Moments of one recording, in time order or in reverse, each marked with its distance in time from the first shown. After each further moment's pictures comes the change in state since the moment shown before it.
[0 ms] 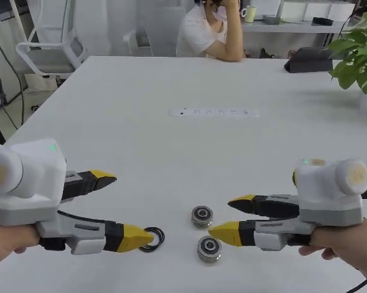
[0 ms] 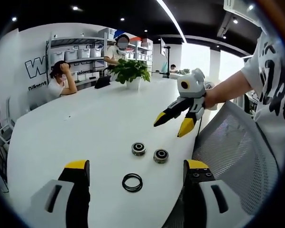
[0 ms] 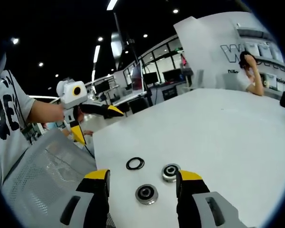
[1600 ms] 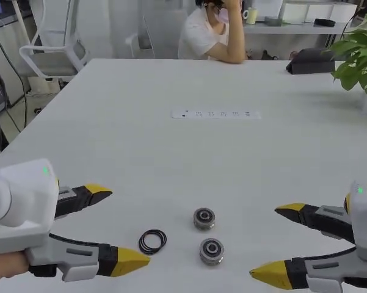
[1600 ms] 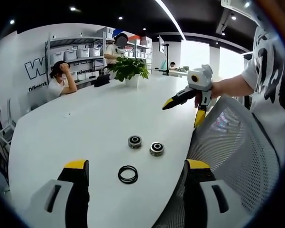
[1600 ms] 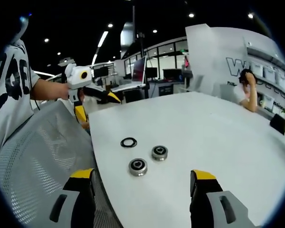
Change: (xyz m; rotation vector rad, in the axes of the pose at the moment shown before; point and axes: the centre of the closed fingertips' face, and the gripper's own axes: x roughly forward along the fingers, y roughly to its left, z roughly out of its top) left arm -0.010 -0.011 -0.016 0.013 0.015 0.013; right arm -0.045 0.002 -0.029 -0.186 0.088 -0.102
